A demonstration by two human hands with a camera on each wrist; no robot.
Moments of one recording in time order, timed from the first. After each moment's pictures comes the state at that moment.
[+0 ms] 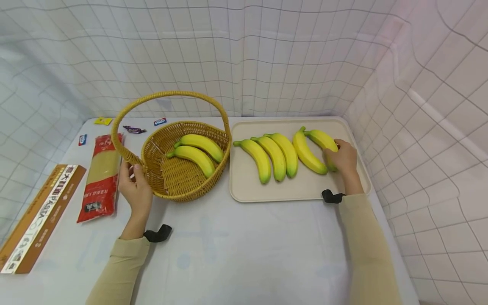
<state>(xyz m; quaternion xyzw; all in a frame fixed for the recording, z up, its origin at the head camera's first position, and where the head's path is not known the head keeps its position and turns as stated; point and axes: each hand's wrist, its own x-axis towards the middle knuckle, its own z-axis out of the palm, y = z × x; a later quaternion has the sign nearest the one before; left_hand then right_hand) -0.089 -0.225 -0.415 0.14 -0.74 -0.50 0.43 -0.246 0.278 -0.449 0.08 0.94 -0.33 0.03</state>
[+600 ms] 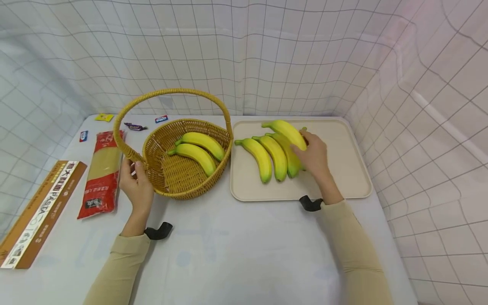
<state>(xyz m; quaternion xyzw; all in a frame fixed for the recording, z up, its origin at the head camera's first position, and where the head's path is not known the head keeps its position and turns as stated) -0.101 -0.245 -0.444 0.14 -0.75 -0.49 0.42 -0.210 0.177 -0.407 -0.08 0.92 -0.38 -0.07</state>
